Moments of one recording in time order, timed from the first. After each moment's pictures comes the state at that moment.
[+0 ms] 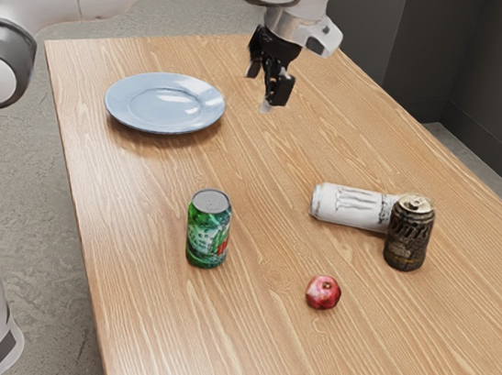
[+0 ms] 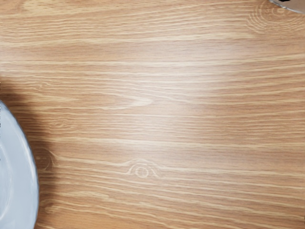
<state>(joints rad) 0.14 0.08 -0.21 -1.39 0.31 1.34 -0.02</state>
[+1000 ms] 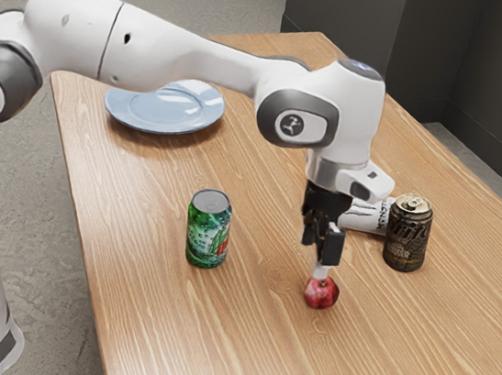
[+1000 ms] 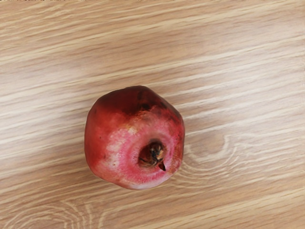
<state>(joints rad) -0.08 0.15 -0.30 -1.71 -0.11 1.82 -0.11</state>
